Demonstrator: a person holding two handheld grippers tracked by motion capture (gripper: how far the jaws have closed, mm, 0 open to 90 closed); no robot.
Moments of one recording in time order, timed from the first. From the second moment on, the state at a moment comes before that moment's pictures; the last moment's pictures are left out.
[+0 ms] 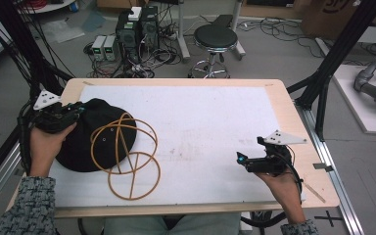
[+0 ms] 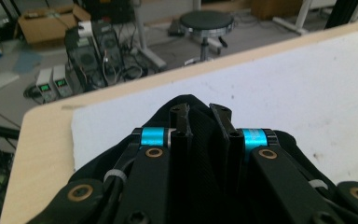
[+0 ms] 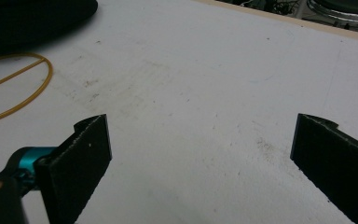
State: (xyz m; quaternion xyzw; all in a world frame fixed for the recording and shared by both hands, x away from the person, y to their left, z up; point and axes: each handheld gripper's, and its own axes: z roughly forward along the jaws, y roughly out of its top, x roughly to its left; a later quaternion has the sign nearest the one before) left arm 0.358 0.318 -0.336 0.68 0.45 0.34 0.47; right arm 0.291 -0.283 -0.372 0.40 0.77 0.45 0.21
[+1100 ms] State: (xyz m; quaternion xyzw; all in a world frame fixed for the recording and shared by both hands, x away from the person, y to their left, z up) left arm 0.317 0.399 -0.302 0.48 0.49 0.31 0.66; right arm 0.290 -0.283 -0.372 0.39 0.77 0.46 0.20
